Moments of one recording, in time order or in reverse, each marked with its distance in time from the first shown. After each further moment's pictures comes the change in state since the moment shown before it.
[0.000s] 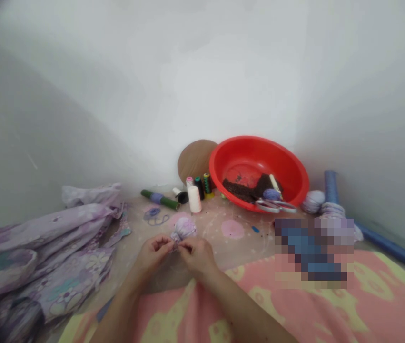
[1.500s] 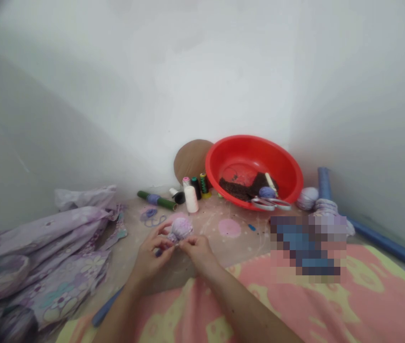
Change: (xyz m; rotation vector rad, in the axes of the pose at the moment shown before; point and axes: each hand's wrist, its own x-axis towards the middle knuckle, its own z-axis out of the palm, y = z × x) left_hand -0.007 0.010 0.004 0.425 0.075 0.482; right_hand 0.006 -0.005 -0.005 0.645 -0.027 0.479
